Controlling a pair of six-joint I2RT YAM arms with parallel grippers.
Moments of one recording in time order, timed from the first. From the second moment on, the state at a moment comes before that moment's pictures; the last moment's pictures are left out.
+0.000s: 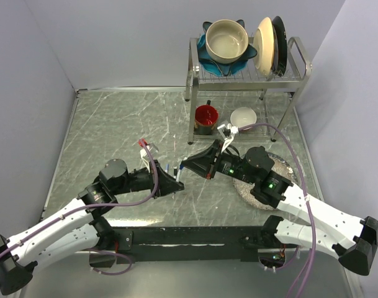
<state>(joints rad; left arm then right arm) -0.83 0.72 0.56 0.11 0.53 -0.65 0.89 0.89 0.76 0.21 -0.28 0.59</state>
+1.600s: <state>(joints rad) -0.83 0.70 0.56 0.08 0.53 -0.62 0.82 0.97 0.86 0.12 -0.47 0.57</state>
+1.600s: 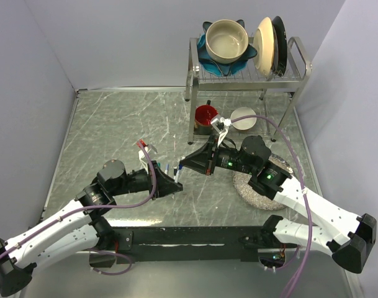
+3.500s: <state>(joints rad) -0.83 0.68 0.56 0.04 0.50 -0.59 0.81 1.01 0.82 0.20 -0.56 0.63</state>
